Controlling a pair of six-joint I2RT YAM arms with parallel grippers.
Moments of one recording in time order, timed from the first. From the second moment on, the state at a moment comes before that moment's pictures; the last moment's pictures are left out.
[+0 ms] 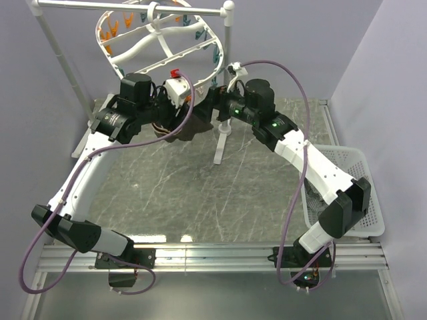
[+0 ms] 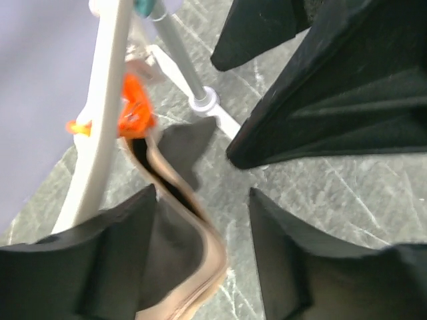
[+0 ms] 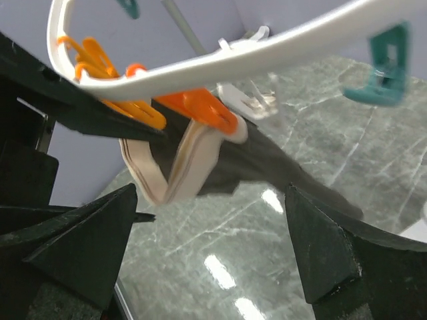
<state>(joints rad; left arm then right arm) -0.43 1.42 1.71 -0.72 0.36 0.38 0.61 1.58 1.58 -0.14 -0.29 0.42</state>
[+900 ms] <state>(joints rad) -0.15 1.10 1.58 -0.54 0.45 -0.06 0.40 1.14 1.33 -0.18 -0.36 0.27</state>
